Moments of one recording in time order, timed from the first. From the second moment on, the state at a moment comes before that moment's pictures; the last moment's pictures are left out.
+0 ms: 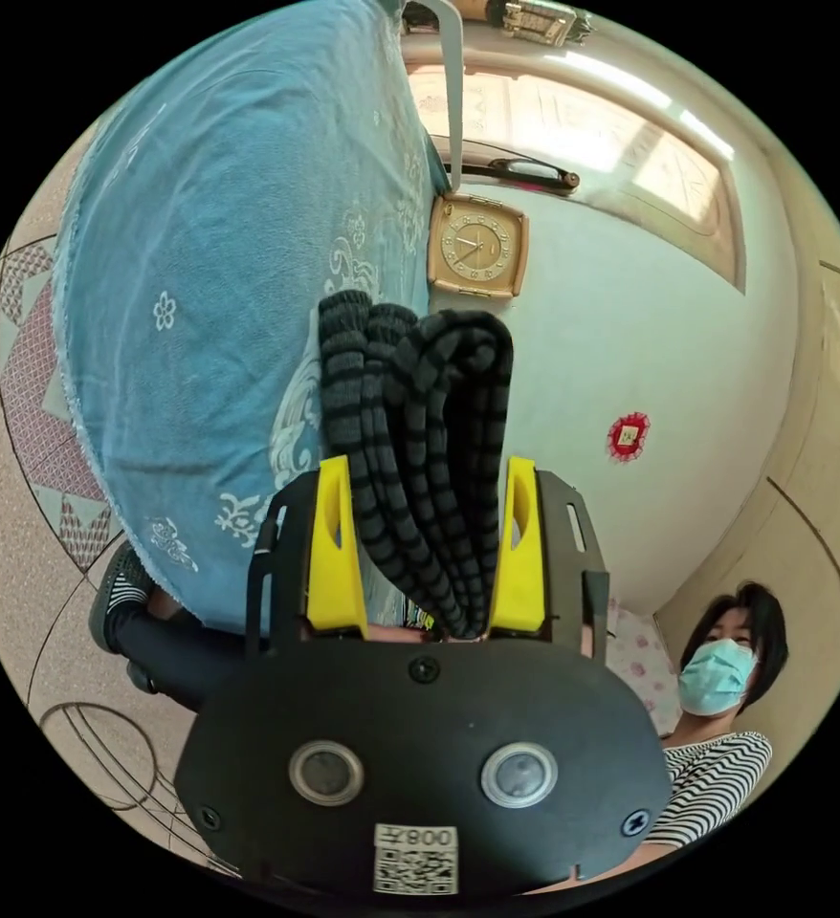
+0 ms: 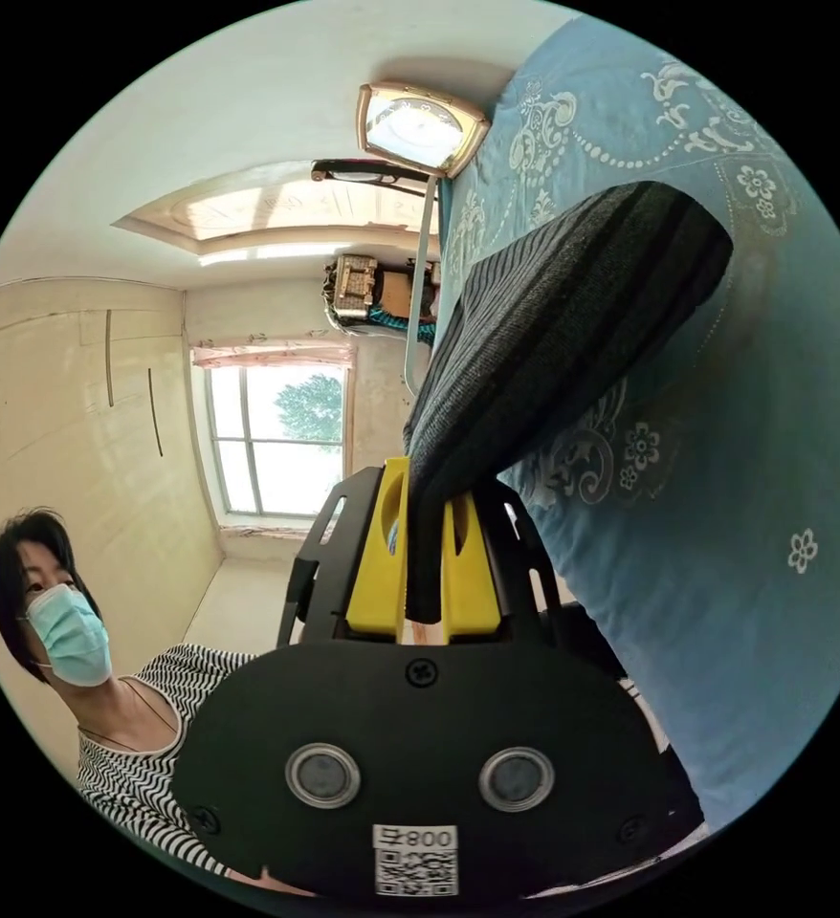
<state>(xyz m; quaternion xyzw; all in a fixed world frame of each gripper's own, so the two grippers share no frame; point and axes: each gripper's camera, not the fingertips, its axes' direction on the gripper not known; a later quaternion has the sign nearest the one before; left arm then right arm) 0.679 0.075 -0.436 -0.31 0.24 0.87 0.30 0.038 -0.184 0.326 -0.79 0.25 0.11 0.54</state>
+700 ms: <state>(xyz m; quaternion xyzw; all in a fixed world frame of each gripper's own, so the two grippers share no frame) 0.706 0.108 -0.357 -0.31 0.21 0.88 0.28 0.028 -0.263 0.273 -0.76 0.30 0.15 0.55</state>
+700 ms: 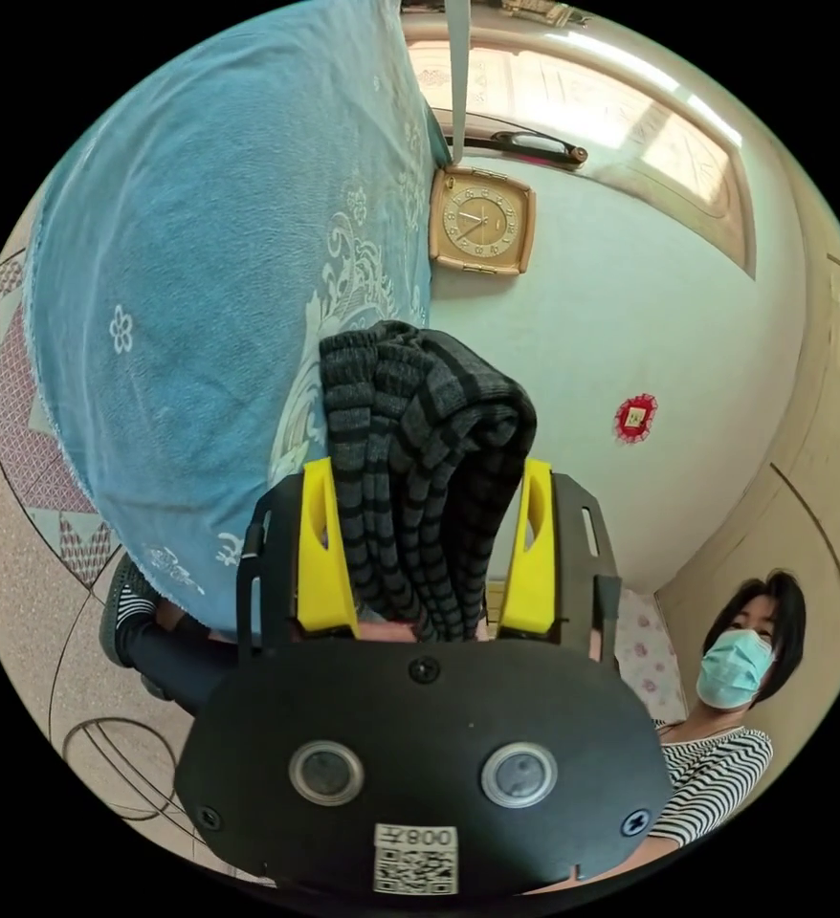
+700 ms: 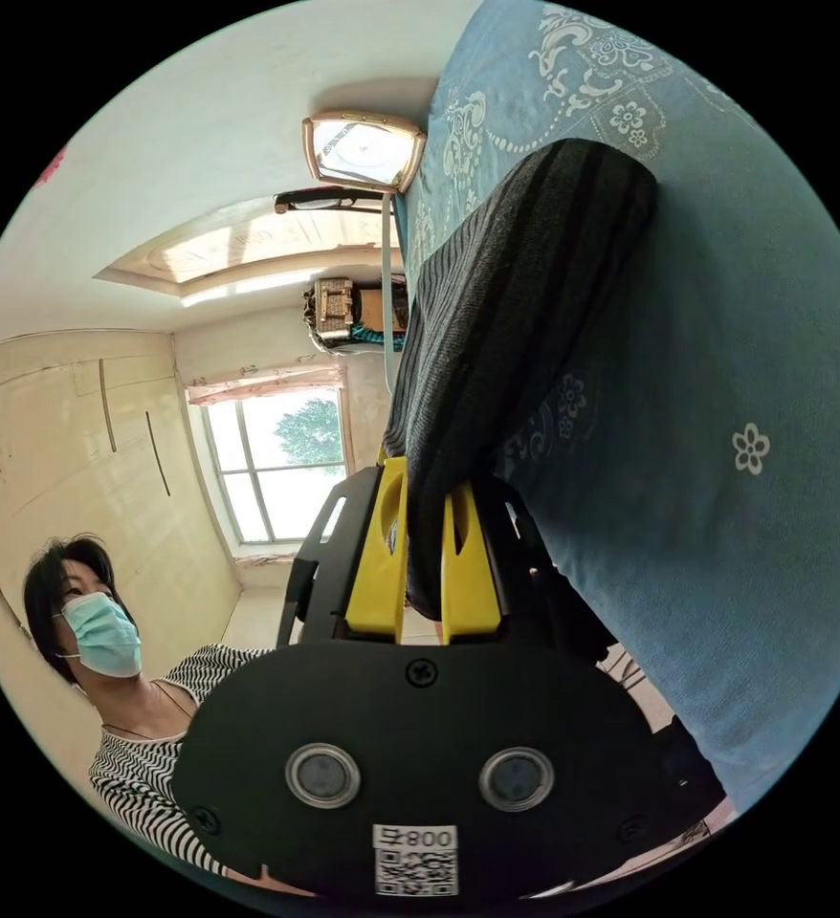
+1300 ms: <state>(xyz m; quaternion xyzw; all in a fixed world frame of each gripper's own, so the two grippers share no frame) 0.634 0.136 -0.246 -0.26 0.19 0.91 0.26 -0.054 -0.315 0.210 -0.75 0.32 0.14 0.56</state>
